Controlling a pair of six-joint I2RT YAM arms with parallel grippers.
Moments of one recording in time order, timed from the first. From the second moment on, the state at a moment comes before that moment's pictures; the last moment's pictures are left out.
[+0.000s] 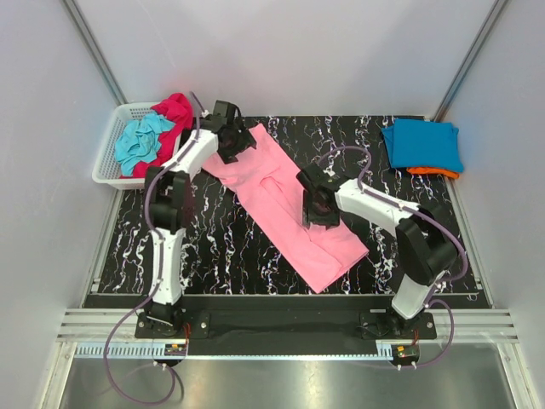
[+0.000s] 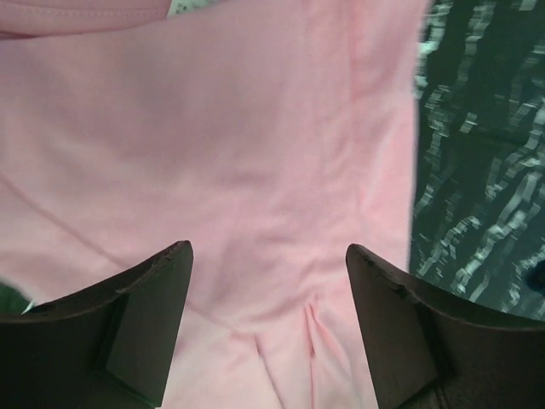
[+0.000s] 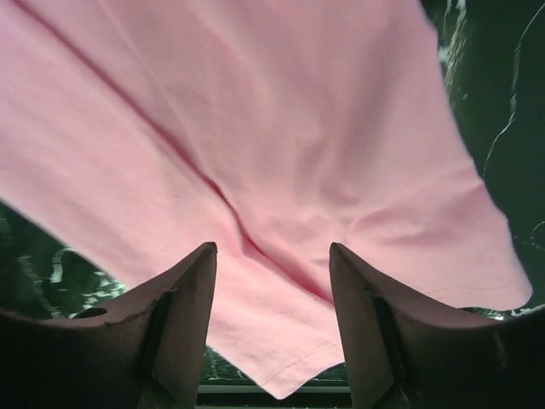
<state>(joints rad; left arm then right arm) -0.26 2.31 2.03 -0.65 0.04 -0.81 0.65 1.75 1.23 -0.78 0.17 0.66</state>
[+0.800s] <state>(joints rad) -0.46 1.68 1.12 -0.44 0.30 -0.82 0.40 2.43 2.14 -0.57 -0.57 0.35</state>
